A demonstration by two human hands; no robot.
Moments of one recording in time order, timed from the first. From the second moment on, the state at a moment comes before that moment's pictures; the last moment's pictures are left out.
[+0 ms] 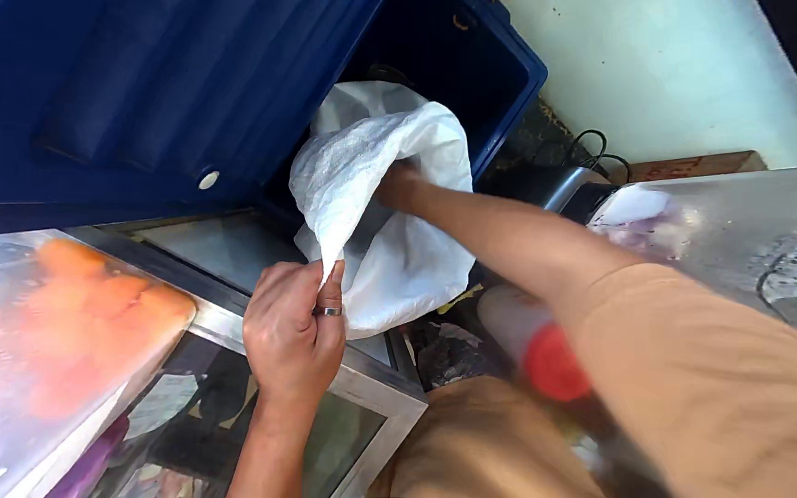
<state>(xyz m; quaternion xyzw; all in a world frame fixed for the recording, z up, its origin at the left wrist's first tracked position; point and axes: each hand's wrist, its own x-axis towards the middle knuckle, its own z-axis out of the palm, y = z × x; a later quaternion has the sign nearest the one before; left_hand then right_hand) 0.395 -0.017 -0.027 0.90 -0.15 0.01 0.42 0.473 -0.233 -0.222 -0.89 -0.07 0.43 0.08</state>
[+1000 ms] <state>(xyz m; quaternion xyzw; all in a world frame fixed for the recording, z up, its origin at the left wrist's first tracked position) 0.398 -0.020 -0.025 0.89 -0.16 0.01 0.42 0.454 -0.197 -0.346 -0.81 -0.13 0.45 0.35</state>
